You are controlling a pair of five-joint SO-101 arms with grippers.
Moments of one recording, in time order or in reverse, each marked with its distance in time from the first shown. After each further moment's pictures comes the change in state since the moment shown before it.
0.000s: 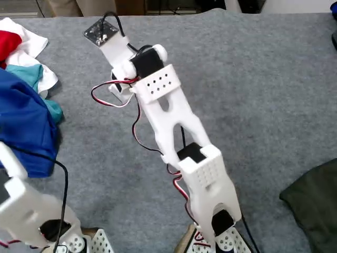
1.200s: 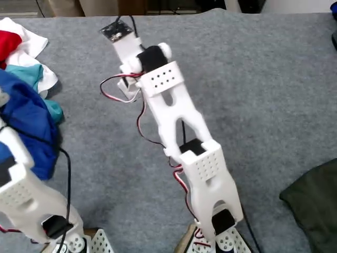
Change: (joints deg) left arm 9.9 3.7 -28.1 29.2 4.4; right arm 4.8 3.6 0.0 0.0 -6.2
